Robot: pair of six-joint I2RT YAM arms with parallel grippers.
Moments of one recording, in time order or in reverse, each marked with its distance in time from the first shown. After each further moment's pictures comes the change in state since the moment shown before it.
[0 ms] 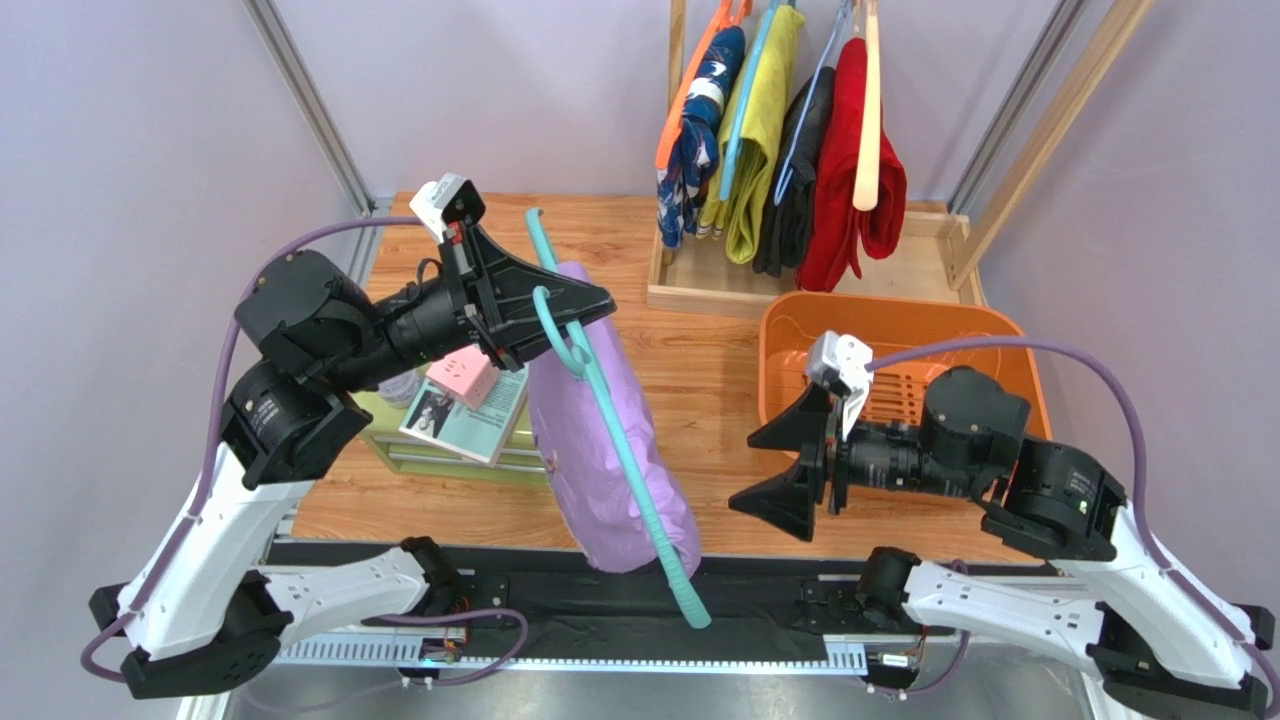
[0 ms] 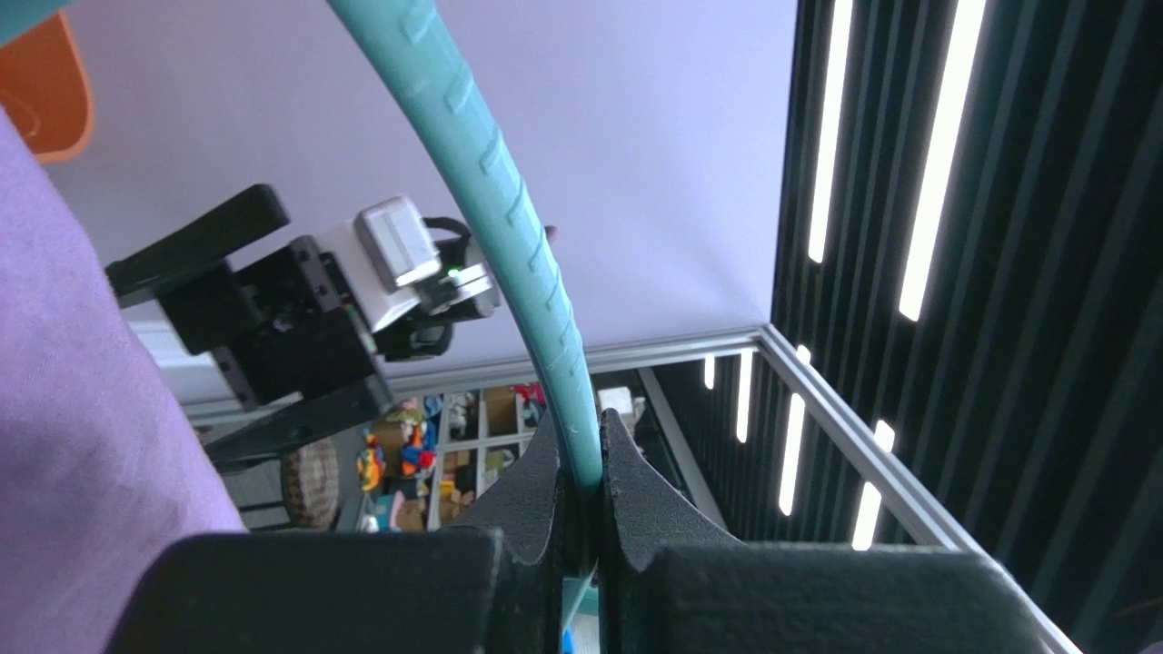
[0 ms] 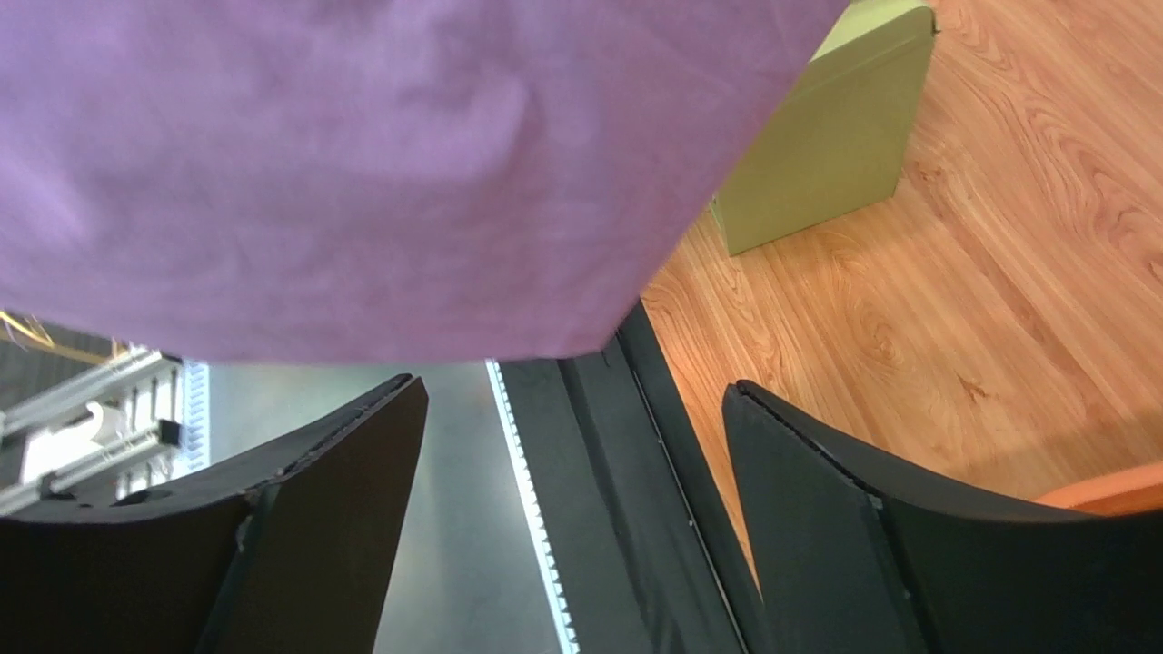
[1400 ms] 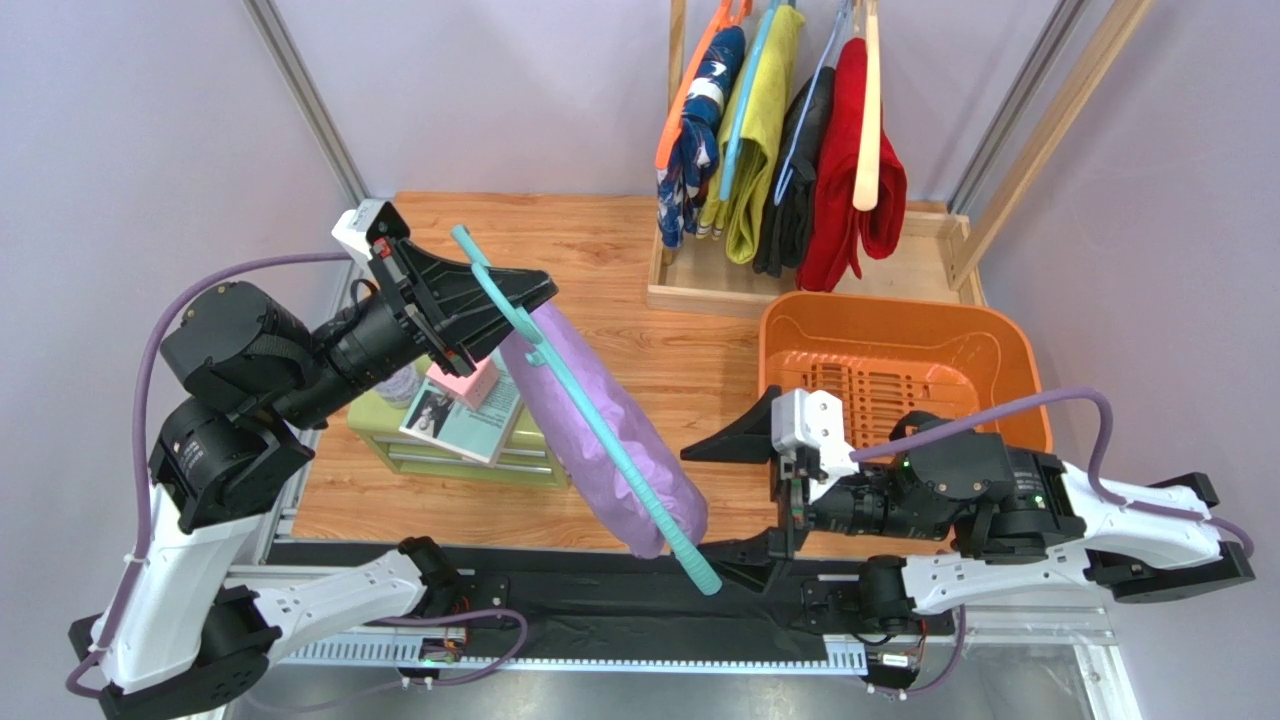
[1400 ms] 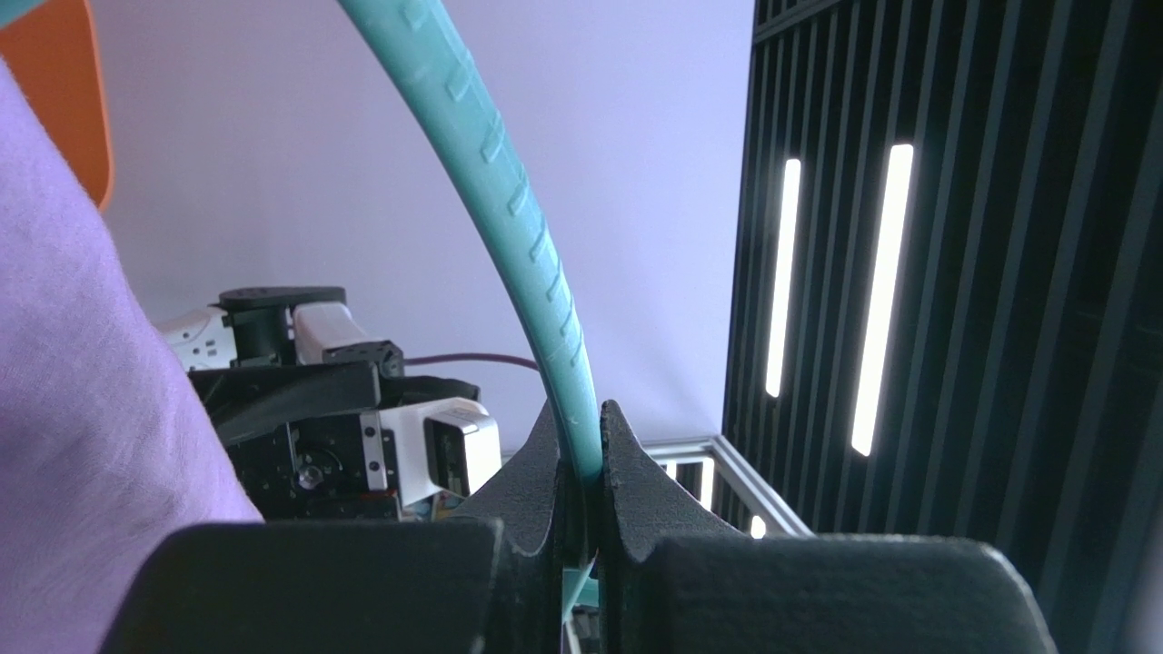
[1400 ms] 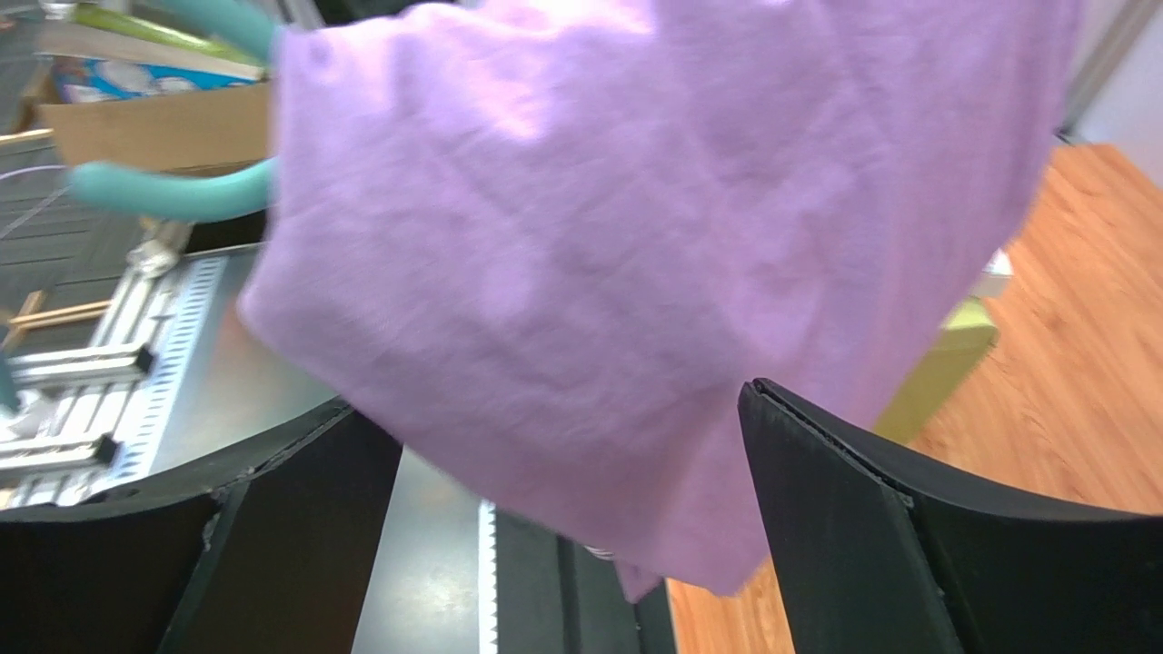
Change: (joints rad) left arm 0.003 -0.082 0.060 -0.173 -0.232 -0.073; right arm 0.565 0.084 -0.027 0.340 0.396 -0.197
